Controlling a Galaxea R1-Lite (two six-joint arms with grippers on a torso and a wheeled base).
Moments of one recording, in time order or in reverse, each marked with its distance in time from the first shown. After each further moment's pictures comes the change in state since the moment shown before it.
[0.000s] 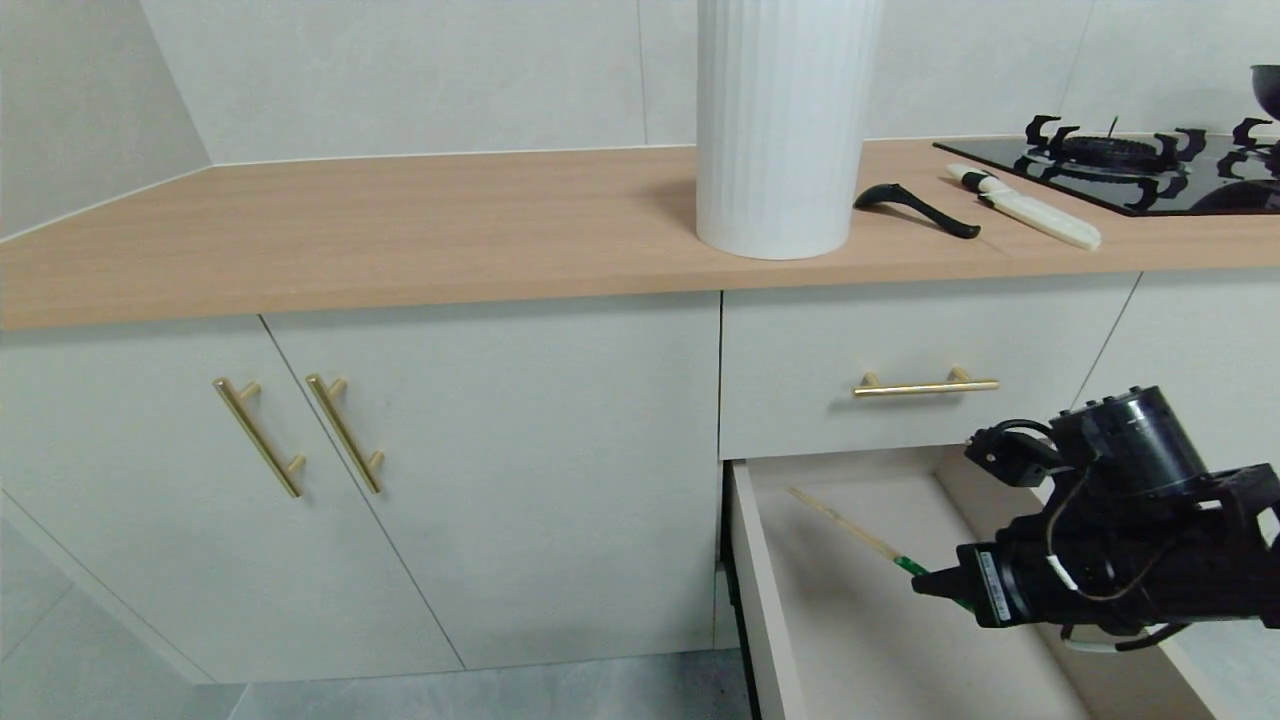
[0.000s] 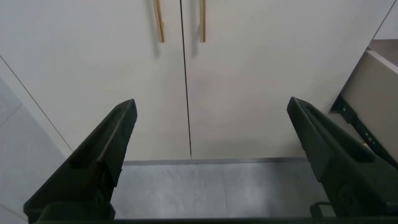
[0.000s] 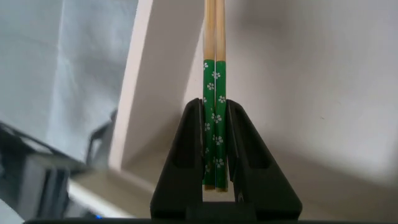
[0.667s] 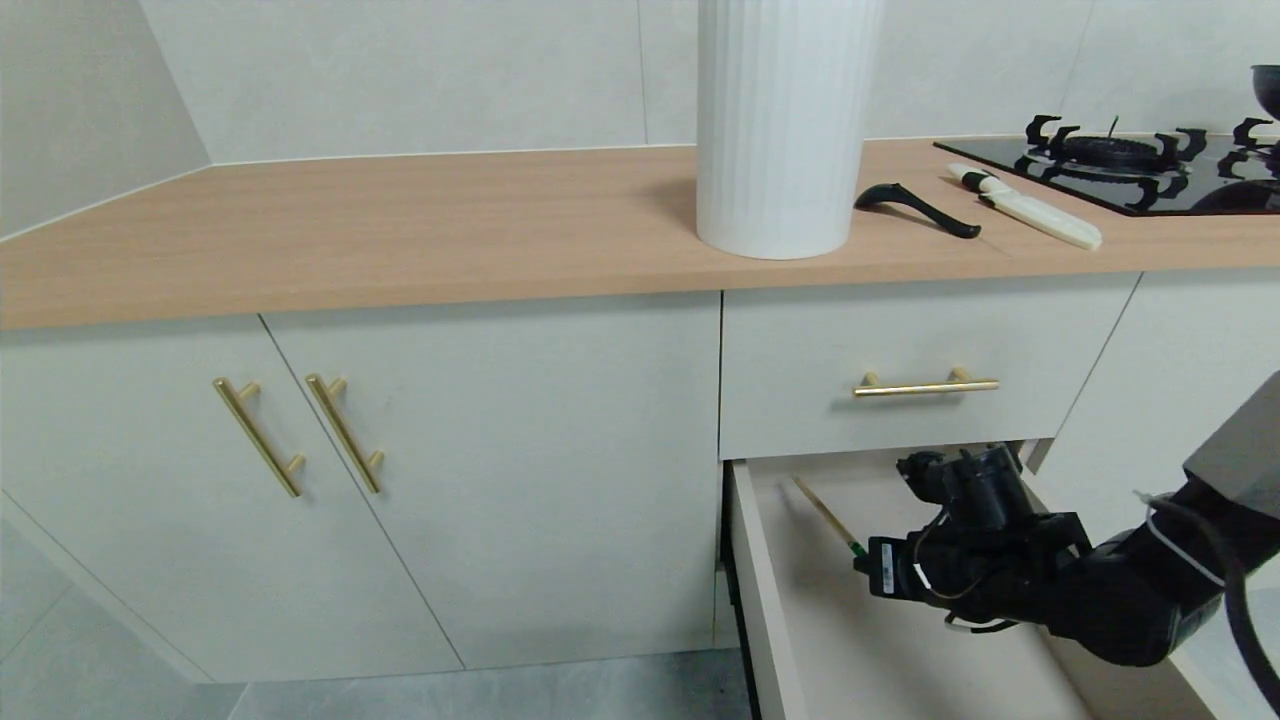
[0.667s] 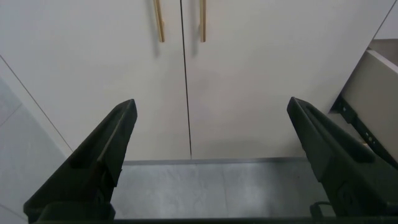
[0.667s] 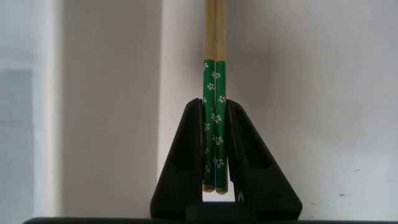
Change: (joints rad) left arm 0.000 0.000 0.000 0.000 0.000 0.000; right arm 0.016 0.413 0.027 -0.518 -0.189 0.163
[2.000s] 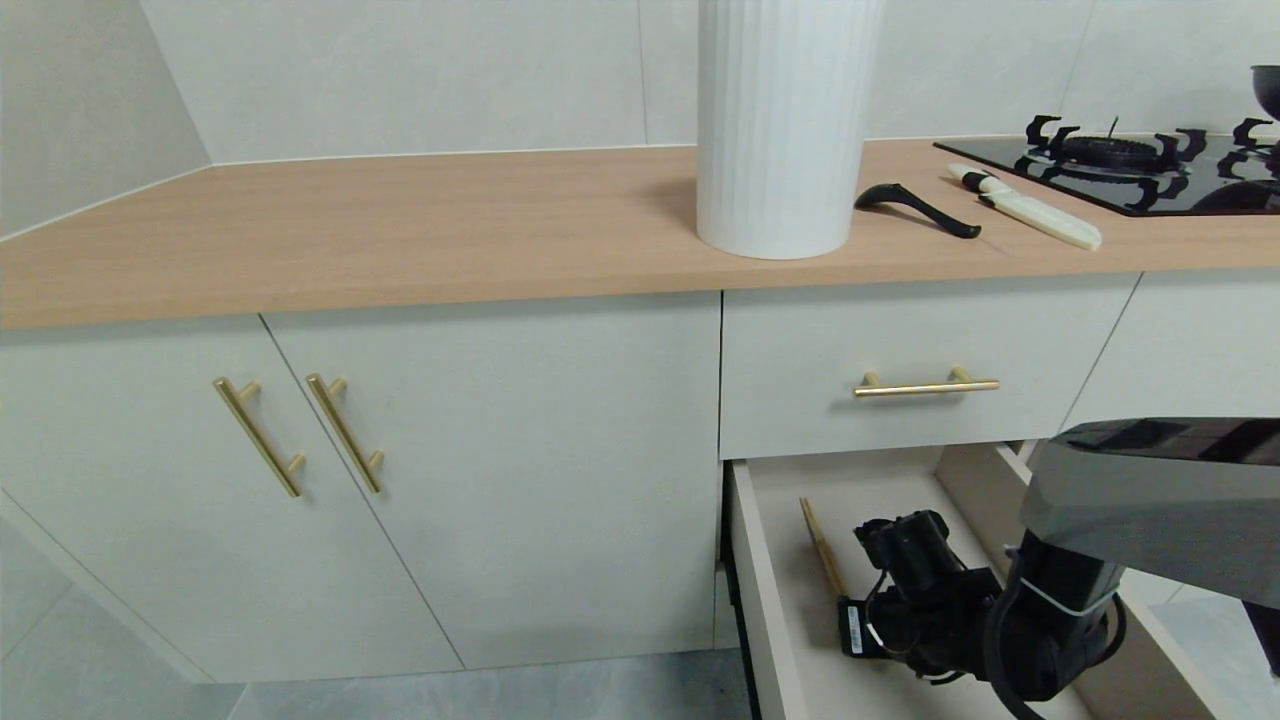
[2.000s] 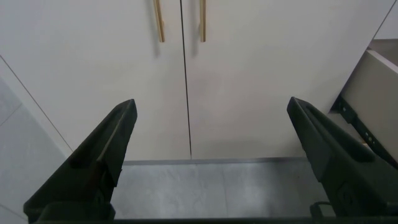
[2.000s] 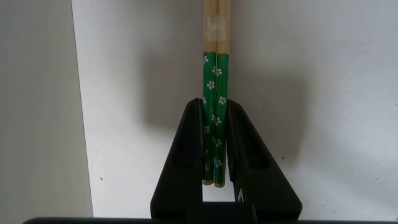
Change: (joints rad) left arm 0.000 0.000 0.000 0.000 0.000 0.000; right arm 0.040 0.293 -0.041 -0.089 -0.078 -0.005
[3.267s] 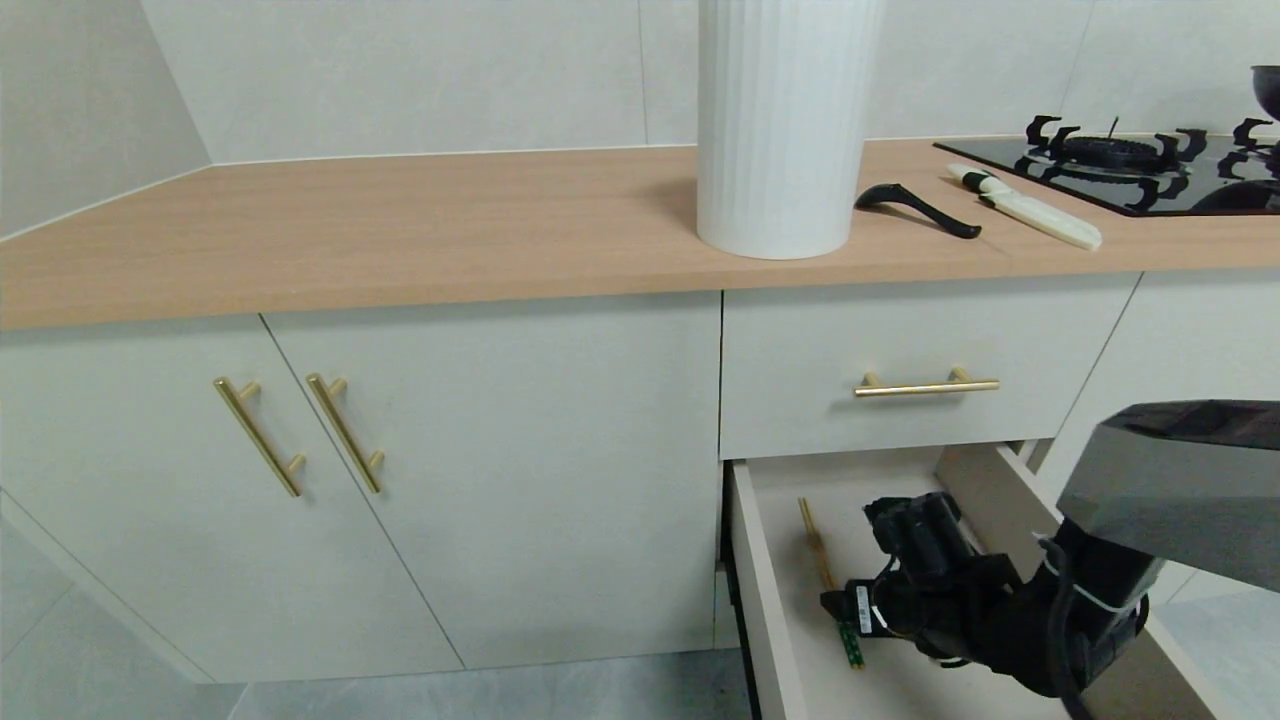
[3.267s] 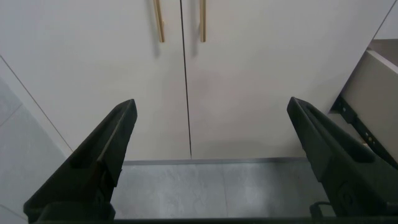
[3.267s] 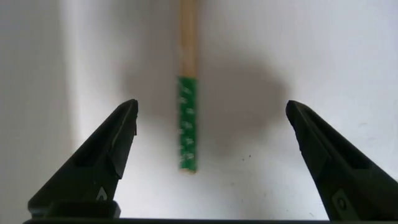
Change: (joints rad) left arm 0.000 0.000 0.000 0.000 0.000 0.000; right arm 0.017 -0.121 0.028 0.013 -0.146 -0.040
